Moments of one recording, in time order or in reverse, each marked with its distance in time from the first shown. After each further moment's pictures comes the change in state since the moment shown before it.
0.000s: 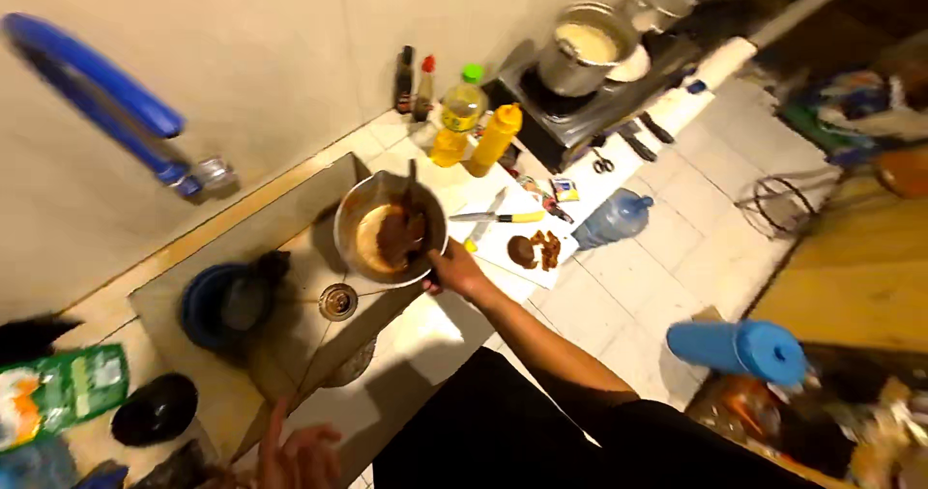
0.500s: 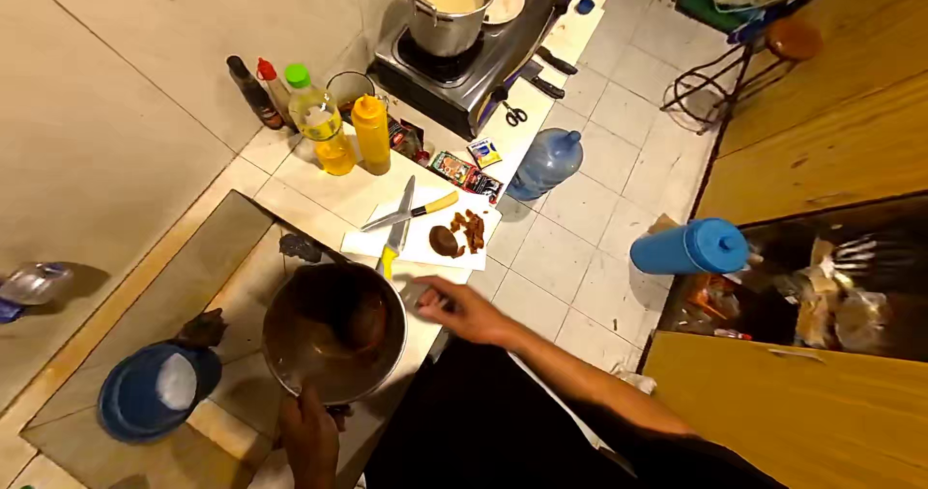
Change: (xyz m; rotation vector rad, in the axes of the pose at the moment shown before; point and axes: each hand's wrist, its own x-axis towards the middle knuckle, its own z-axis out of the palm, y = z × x) left_hand 0.069 0.005 0.146 0.066 -0.069 -0.290; right_hand -0.076 0.097 -0.126 -0.182 0.025 -0.379
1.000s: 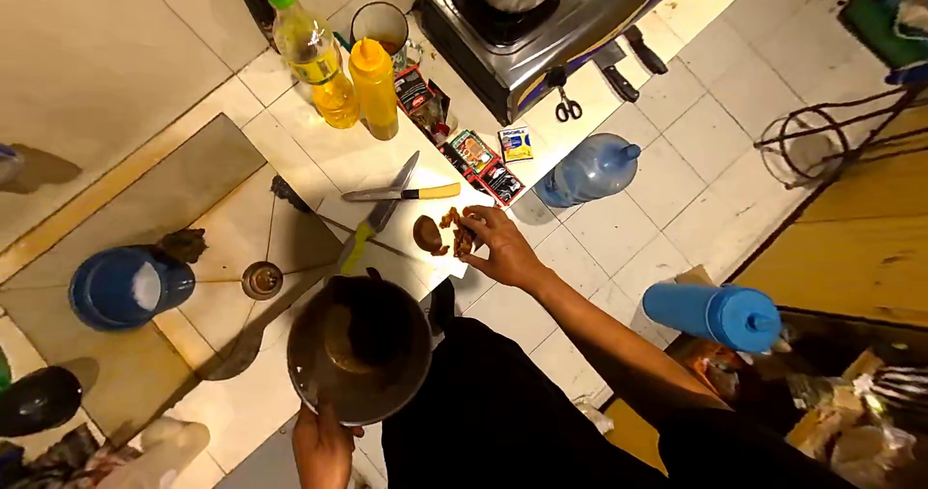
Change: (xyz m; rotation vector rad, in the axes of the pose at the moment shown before) left_hand -0.116 -0.006 0.099 0.036 0.114 -0.166; right_hand 0.063 0.129 -0.157 -0.677 -0.059 -0.240
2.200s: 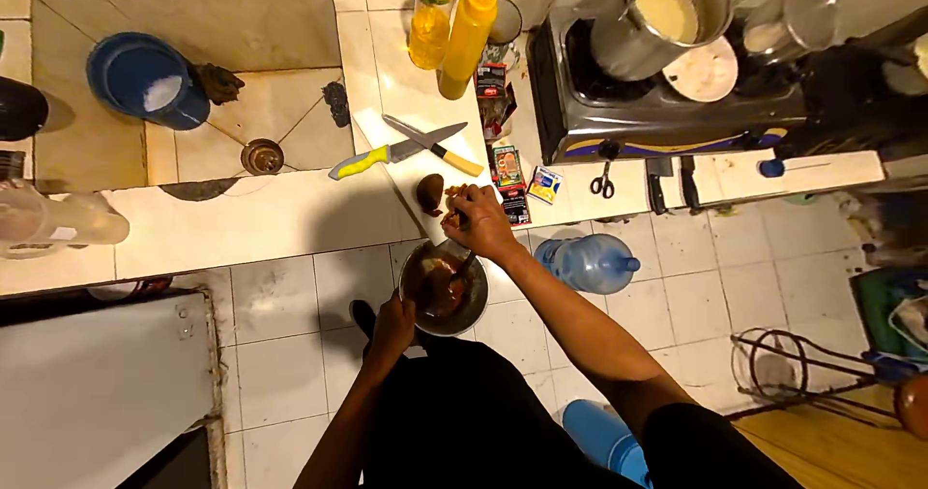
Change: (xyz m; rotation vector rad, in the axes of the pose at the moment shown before) left_hand -0.032 -0.048 0.231 0.045 -0.262 -0.119; right_hand 0.036 0.007 -0.012 -0.216 -0.244 -0.326
